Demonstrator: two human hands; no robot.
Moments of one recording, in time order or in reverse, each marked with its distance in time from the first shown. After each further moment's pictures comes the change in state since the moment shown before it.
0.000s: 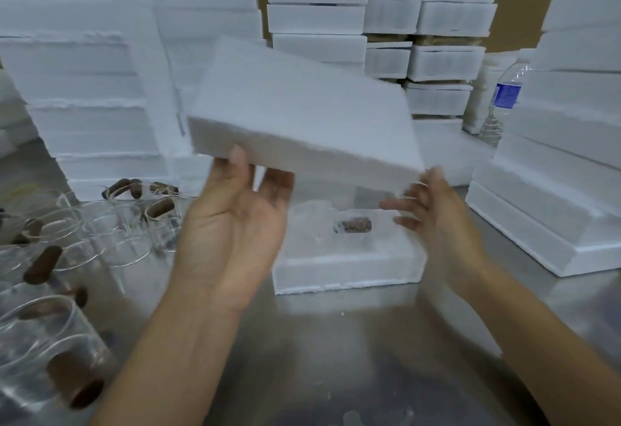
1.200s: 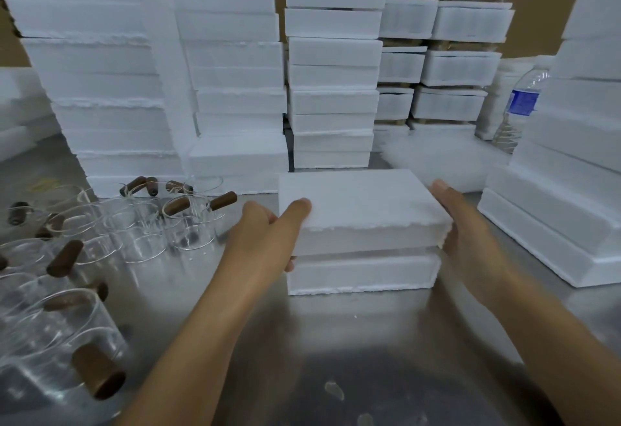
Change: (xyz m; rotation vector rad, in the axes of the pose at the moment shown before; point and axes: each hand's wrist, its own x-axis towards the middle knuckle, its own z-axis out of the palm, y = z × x) left_hand 0.004 -0.005 -0.029 1.398 0.371 -0.304; right_hand 0.000 0.007 -0.016 -0.120 -0.098 0.150
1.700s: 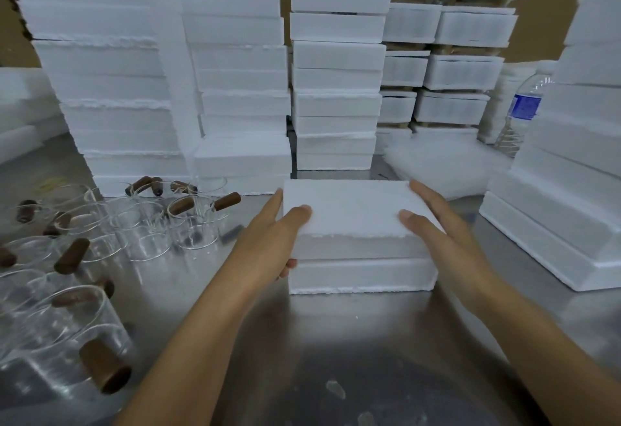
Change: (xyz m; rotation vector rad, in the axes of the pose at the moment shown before) left_hand 0.008 -0.005 0.000 -0.062 -0.162 -0.029; right_hand -0.006 0.008 0.010 -0.253 0.058 -0.137
